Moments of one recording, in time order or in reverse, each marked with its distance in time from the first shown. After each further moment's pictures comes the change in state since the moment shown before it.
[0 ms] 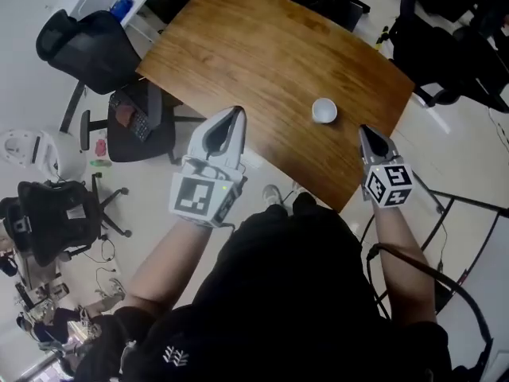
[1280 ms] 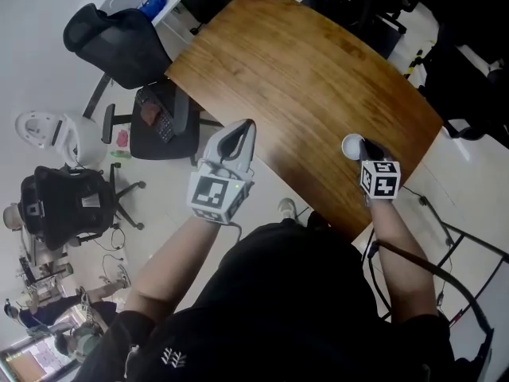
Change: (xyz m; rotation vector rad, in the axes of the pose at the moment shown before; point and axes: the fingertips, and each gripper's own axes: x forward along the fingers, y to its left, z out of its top) left arm 0.015 0.073 -0.049 0.053 0.147 0.093; right arm 0.122 -0.012 -0.066 -0.017 0.320 -0.038
